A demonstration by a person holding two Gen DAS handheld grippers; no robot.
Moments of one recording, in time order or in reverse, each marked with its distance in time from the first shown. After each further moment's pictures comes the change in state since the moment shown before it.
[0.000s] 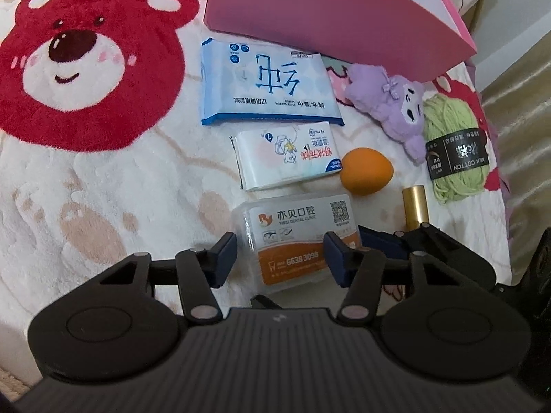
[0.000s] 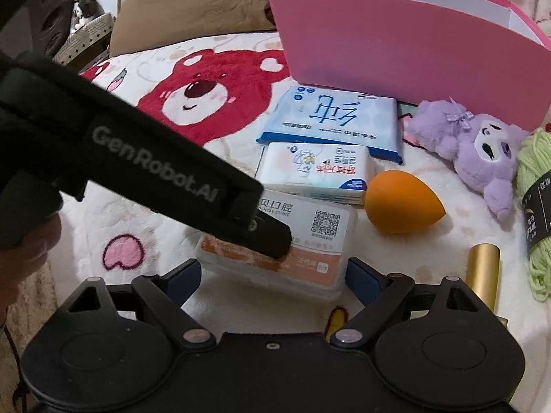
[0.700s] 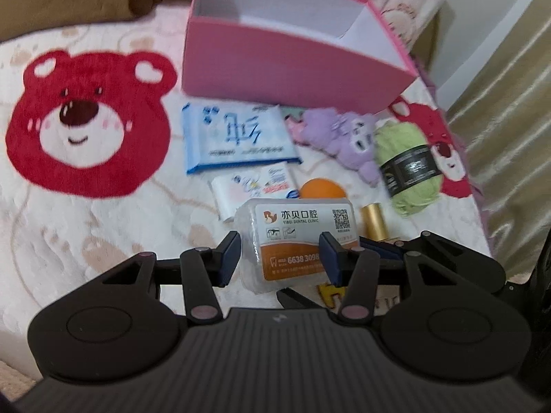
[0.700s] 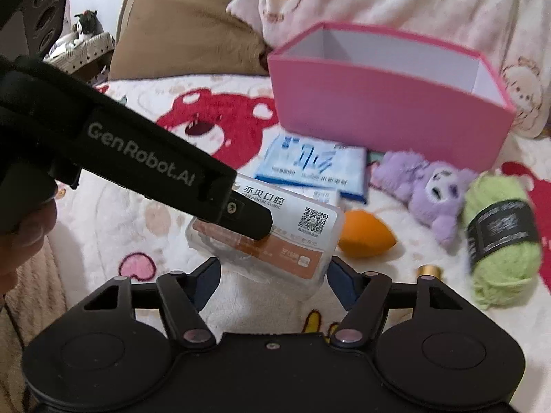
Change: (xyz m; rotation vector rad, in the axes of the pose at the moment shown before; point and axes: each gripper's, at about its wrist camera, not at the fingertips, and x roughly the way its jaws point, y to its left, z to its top) left arm -0.062 -0.033 -0.006 0.108 -0.159 -0.005; right arm -0.065 0.012 0.004 -0.032 -0.130 -0.088
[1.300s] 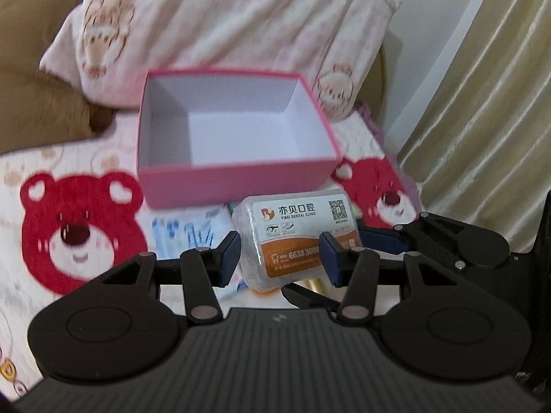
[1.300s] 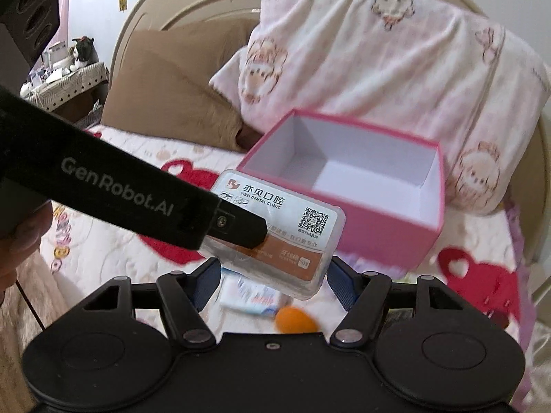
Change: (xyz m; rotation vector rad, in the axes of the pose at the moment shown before) left arm -0.073 -0.069 0.089 0.152 -0.110 -0.027; right arm -0.075 -0.035 0.095 -0.045 -0.082 -0.059
